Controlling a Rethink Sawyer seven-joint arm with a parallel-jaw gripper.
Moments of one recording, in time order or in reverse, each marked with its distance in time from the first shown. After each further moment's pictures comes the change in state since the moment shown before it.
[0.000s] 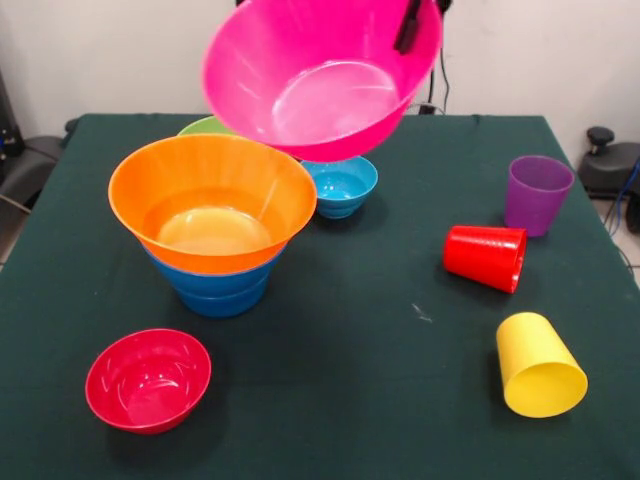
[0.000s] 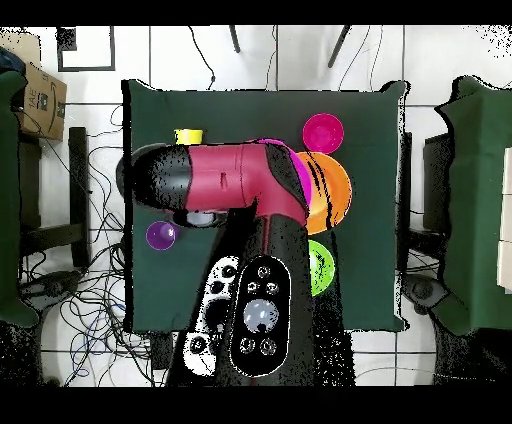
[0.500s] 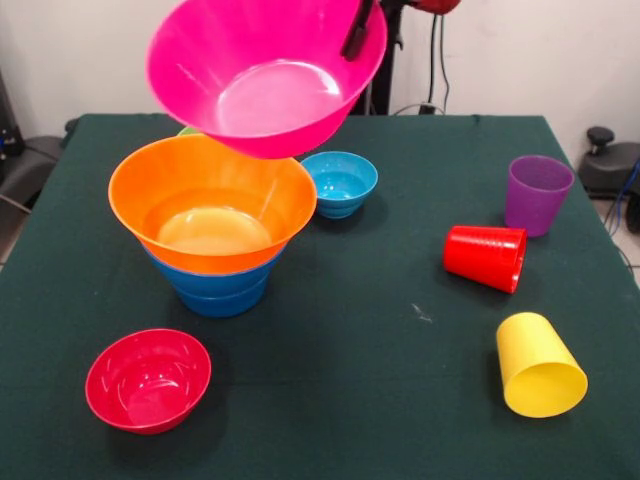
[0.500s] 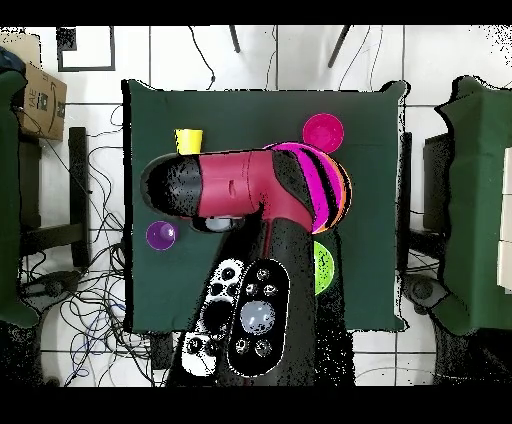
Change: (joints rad) arm 0.019 0.027 -0.064 -0.006 -0.087 -0.046 0.000
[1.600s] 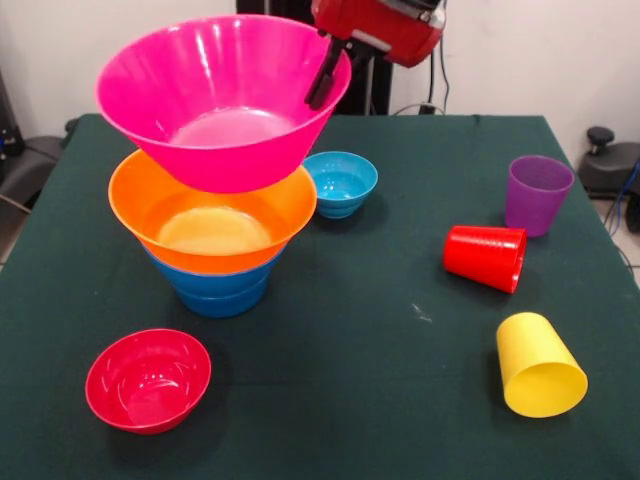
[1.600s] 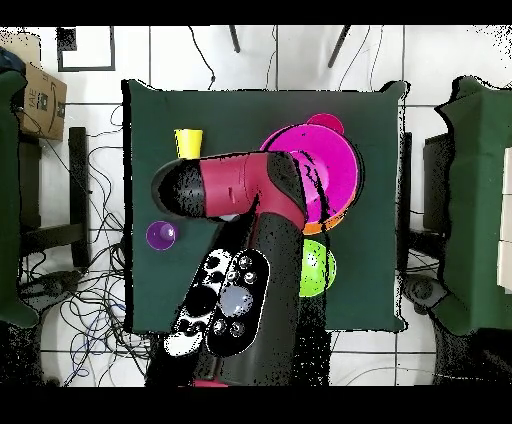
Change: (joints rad) arm 0.069 0.115 -0.131 -0.048 -0.025 -0.258 0.059
